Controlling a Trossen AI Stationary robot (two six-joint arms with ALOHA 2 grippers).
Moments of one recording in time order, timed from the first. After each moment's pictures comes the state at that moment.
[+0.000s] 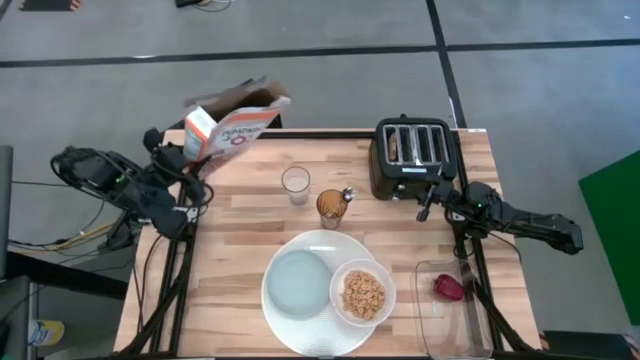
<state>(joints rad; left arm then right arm) -0.46 0.87 1.35 -1.57 -1.19 -0.66 -0.24 0.02 0.01 0.06 0.24 -0.26</state>
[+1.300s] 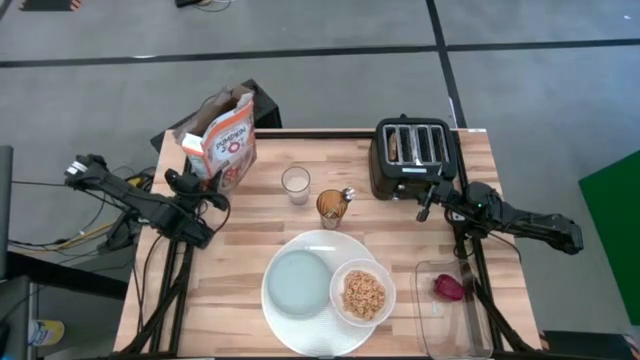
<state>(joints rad) -0.43 0.83 0.59 -1.50 -1.43 -1.69 -0.24 0.02 0.01 0.06 0.24 -0.26</state>
